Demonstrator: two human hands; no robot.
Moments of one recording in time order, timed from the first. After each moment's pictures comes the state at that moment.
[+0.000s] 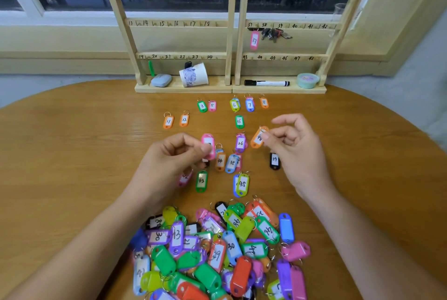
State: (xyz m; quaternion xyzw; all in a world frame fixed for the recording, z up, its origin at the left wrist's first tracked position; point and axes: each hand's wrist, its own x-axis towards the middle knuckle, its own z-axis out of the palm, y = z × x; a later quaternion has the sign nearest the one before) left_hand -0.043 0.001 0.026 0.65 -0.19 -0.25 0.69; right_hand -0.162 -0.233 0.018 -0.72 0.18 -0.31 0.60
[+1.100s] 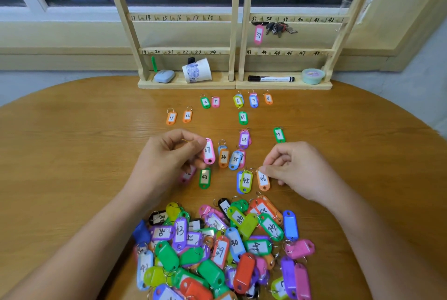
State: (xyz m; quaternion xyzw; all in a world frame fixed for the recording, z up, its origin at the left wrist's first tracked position) left_hand -0.035 0.004 0.024 0.72 -0.17 -0.21 0.64; right_hand -0.180 -0.242 0.013 -0.87 0.22 -0.05 0.43
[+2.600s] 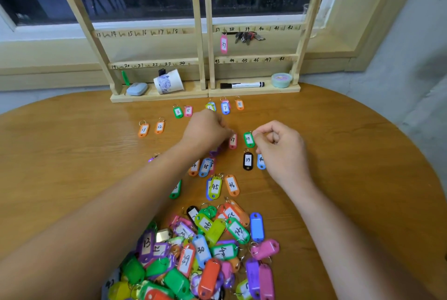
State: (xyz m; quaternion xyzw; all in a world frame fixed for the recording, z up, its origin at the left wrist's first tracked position) left_hand -0.004 -0.164 0.026 0.90 -0.30 -0.12 0.29; right_hand -0.177 -0.261 0.014 -0.79 0.27 -0.32 0.44
